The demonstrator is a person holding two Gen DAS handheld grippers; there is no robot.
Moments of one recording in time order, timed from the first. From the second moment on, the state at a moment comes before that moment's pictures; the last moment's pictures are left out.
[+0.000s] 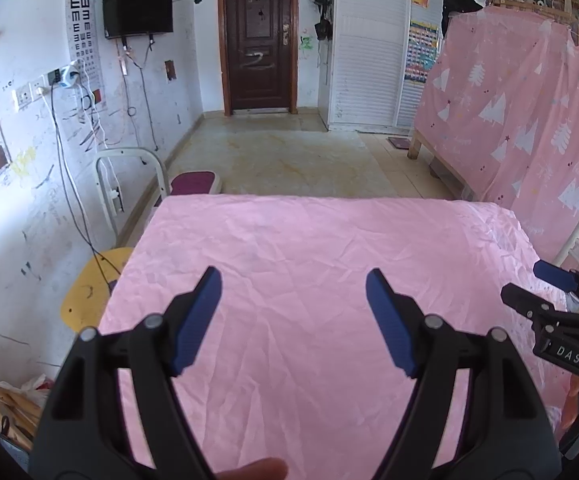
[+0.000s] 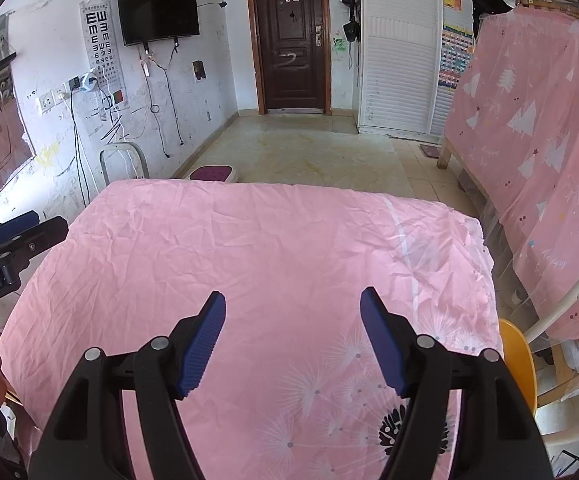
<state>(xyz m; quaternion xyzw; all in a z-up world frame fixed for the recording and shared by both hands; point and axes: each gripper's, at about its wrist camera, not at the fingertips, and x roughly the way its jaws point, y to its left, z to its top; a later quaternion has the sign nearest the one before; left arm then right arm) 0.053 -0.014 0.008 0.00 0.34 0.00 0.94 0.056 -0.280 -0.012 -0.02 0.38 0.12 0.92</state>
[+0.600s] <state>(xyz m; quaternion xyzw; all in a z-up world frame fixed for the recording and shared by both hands) 0.054 -0.011 0.009 -0.01 0.34 0.01 0.94 0.056 -0.280 -0.012 -0.02 0.38 0.12 0.92</state>
